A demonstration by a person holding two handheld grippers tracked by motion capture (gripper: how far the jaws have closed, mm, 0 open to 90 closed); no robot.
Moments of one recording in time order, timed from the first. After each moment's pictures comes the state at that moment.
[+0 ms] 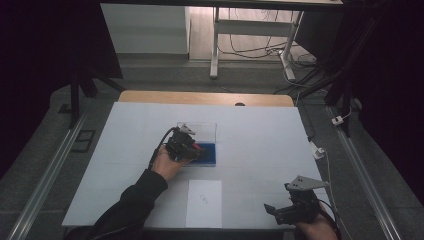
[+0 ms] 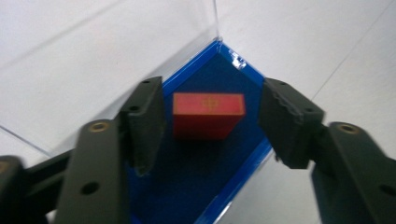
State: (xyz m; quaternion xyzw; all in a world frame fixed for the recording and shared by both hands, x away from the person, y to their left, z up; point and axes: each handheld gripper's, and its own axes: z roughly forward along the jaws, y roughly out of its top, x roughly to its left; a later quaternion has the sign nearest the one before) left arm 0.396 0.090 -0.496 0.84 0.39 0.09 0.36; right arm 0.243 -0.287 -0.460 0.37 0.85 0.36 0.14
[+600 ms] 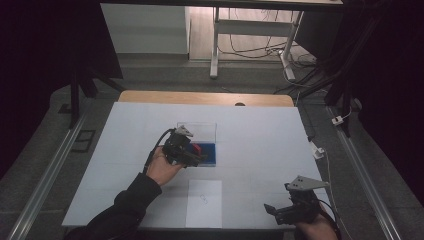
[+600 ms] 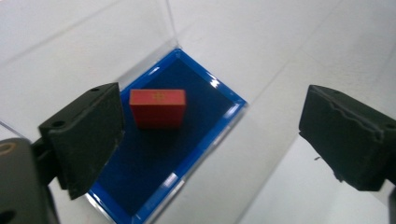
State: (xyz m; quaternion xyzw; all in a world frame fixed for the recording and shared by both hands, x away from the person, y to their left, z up) left arm 0.369 0.094 -0.471 0.84 0.37 0.07 0.38; right arm 0.242 -0.287 -0.460 0.37 0.85 0.36 0.14
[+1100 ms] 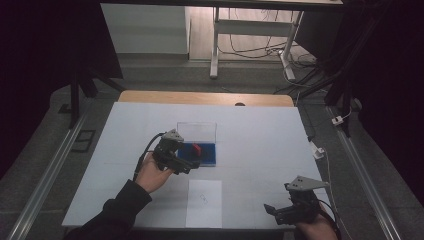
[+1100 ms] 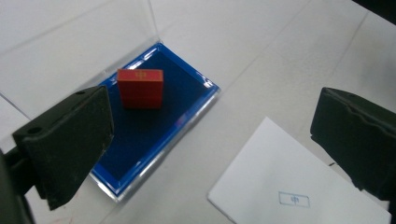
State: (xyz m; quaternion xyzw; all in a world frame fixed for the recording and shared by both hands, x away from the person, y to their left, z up) left arm 0.342 0.115 -0.462 0.83 0.36 0.05 0.42; right arm 0.242 -0.287 -0.459 0.37 0.85 0.36 0.14
